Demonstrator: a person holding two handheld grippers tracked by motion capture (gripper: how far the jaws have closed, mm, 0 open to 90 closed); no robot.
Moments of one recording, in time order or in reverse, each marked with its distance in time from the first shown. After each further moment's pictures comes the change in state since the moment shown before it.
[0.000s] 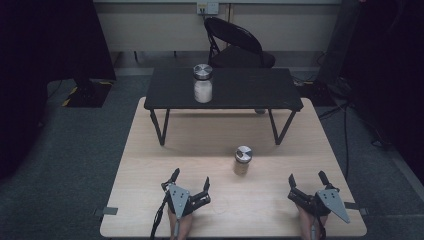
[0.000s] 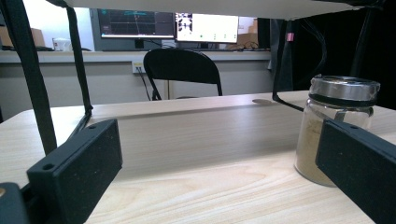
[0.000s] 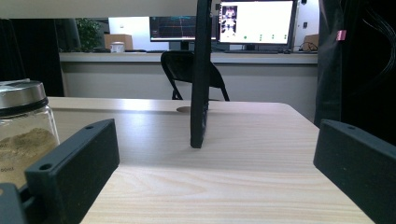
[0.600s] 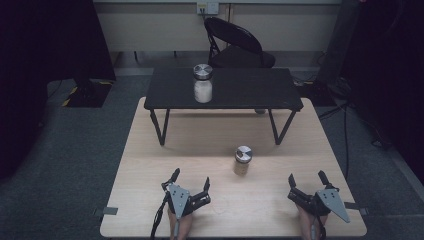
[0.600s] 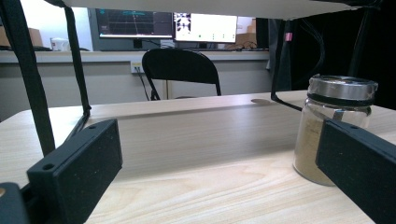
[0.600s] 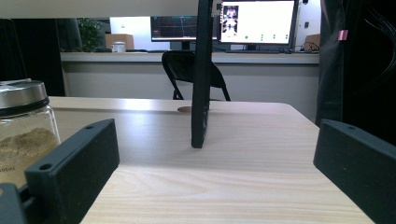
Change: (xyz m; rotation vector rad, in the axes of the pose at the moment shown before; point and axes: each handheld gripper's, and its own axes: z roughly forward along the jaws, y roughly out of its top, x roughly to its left) left arm 0.001 0.000 0.000 0.001 -0.006 0.001; right arm -0.001 0.000 0.001 0.002 0.006 -0.001
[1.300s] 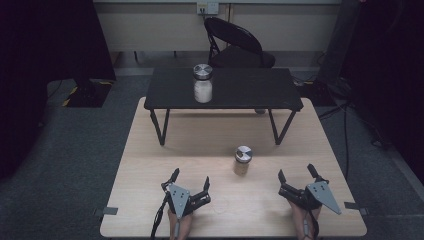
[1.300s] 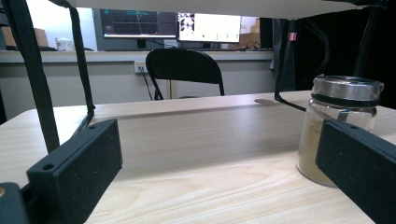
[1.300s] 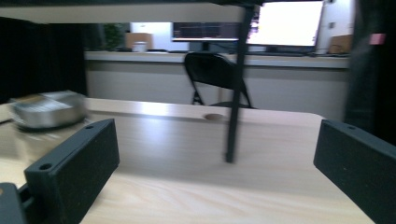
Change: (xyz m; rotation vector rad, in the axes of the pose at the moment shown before) left arm -0.003 0.000 0.000 0.000 0.019 0.000; right arm 0.015 0.022 0.018 0.015 0.102 -0.015
